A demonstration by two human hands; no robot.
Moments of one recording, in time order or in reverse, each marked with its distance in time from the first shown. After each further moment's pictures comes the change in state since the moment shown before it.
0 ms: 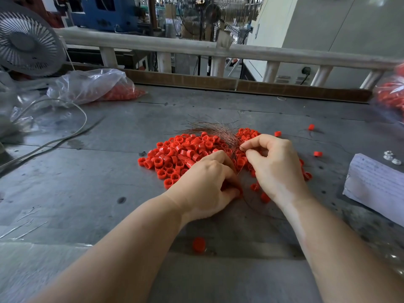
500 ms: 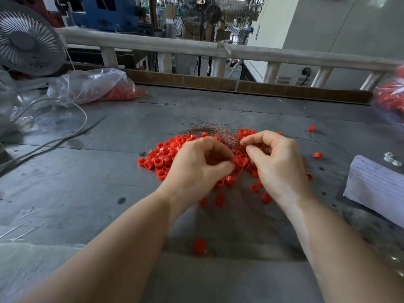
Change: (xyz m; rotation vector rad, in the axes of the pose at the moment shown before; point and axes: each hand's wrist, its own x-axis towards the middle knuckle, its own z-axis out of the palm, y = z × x) left_hand 0.004 0.001 -0.009 -0.579 0.343 -0.251; right_hand 0.001 -0.004 -0.002 0.178 0.013 -0.027
